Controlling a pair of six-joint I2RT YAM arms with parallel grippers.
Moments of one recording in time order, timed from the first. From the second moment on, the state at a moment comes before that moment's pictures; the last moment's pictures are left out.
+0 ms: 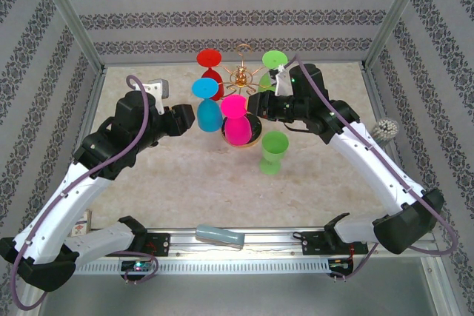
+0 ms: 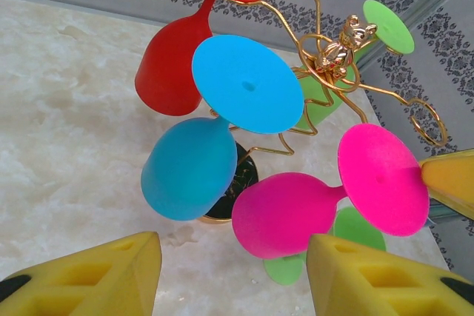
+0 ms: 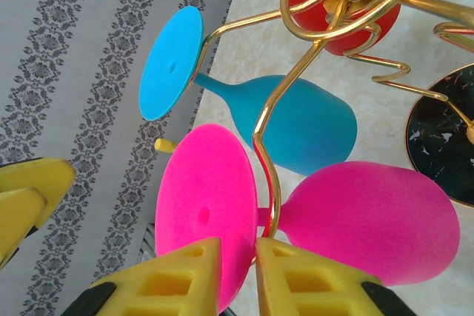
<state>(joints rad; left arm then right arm) -0.56 1.02 1.32 -0.79 -0.10 -0.57 0.52 1.32 1.37 -0.59 -0.50 0.71</state>
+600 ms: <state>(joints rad) -0.55 1.02 1.31 -0.79 -0.09 -0.57 0.52 1.32 1.37 -0.59 -0.51 0.74</state>
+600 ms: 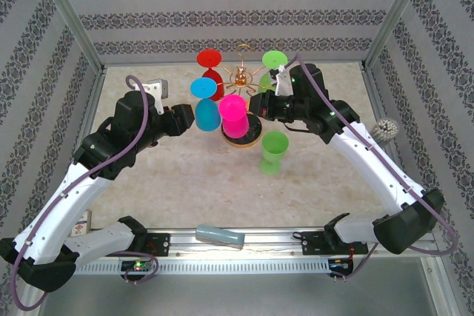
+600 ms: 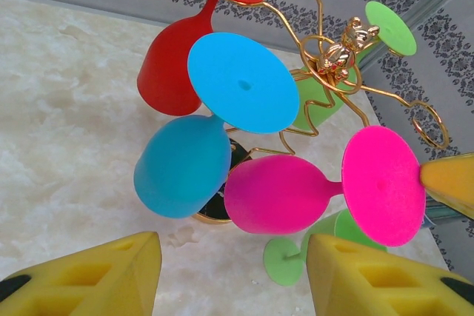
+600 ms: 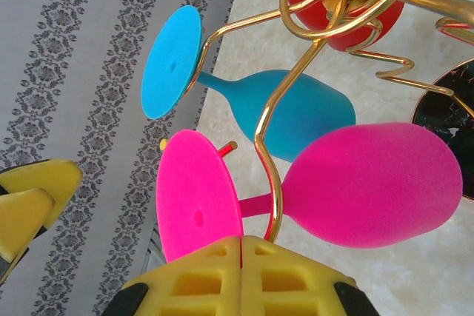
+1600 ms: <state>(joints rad) -0.55 1.23 1.34 -0.63 0.23 -0.61 0.51 1.31 1.37 -0.59 -0.51 0.74</state>
